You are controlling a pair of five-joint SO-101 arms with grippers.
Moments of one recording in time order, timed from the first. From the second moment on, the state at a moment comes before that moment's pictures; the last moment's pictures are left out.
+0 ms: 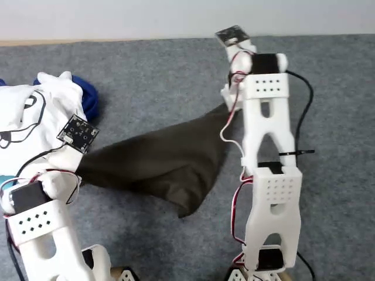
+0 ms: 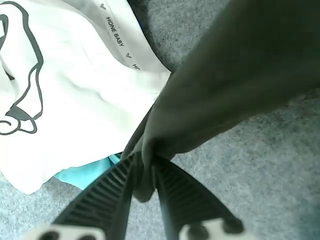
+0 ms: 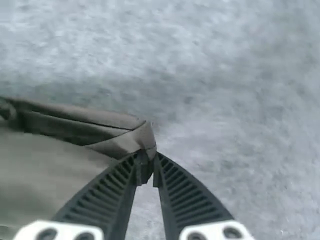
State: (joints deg) left arm -27.1 -49.0 48.6 76.5 -44.3; right arm -5.5 42.8 -60.4 100.1 17.6
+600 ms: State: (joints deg) left arm -13.4 -49.0 32.2 78.9 -36.5; right arm -2.3 39.8 -67.9 100.2 17.6
